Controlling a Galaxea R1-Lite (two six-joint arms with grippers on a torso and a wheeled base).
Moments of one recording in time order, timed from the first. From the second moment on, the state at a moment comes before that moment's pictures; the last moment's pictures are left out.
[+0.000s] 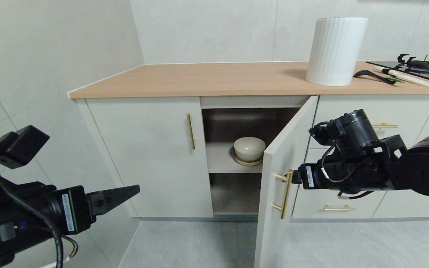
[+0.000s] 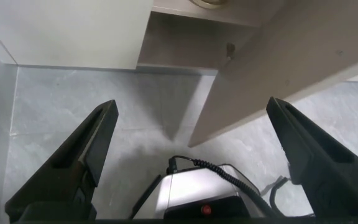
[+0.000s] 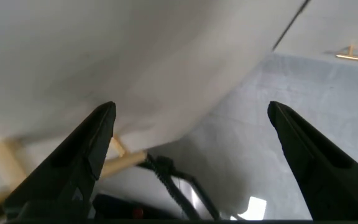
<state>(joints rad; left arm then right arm) -0.48 1.14 -0.72 0.07 0.11 -0.46 0.52 1.77 -1.07 0.01 -0.10 0.33</state>
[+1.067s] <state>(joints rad) -0.48 1.16 -0.71 0.06 0.12 -0.47 0.52 2.01 -1.06 -0.31 -0.11 0.45</state>
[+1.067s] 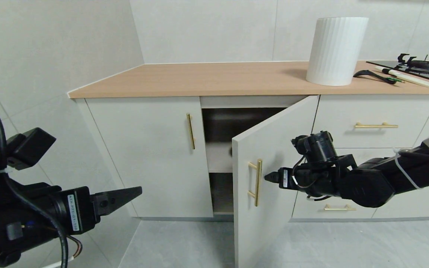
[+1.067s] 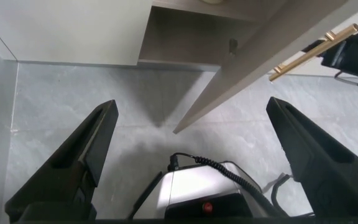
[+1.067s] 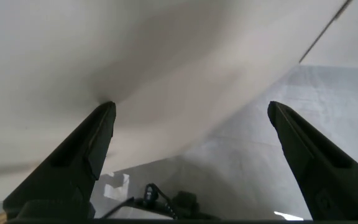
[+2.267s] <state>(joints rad) -0.48 1.16 -0.71 0.06 0.11 -0.46 0.52 2.04 -1.06 -0.43 -0.13 0.54</state>
